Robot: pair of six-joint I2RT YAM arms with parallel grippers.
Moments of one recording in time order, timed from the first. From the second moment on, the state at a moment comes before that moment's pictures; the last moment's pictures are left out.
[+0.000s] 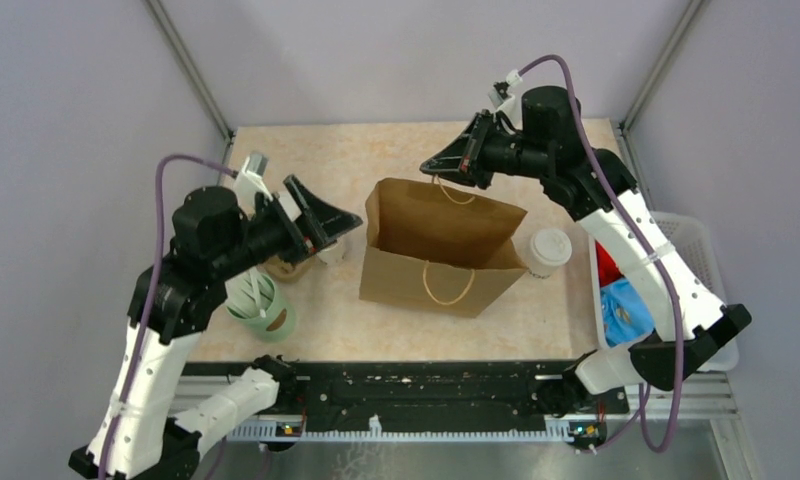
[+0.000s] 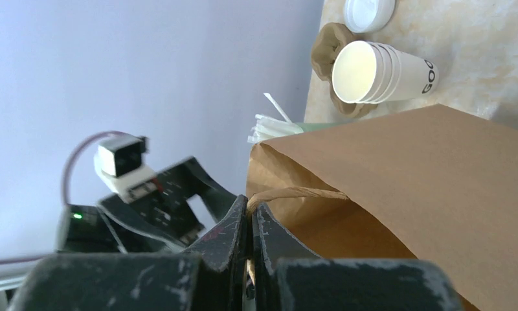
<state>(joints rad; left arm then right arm) -0.46 0.87 1.43 -0.90 0.30 -0.95 0.60 1.41 1.75 -0.67 -0.44 1.08</state>
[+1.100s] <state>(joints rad) -0.48 1.15 1.32 -0.71 0.59 -0.92 0.46 1.44 1.60 -0.51 -0.50 1.19</state>
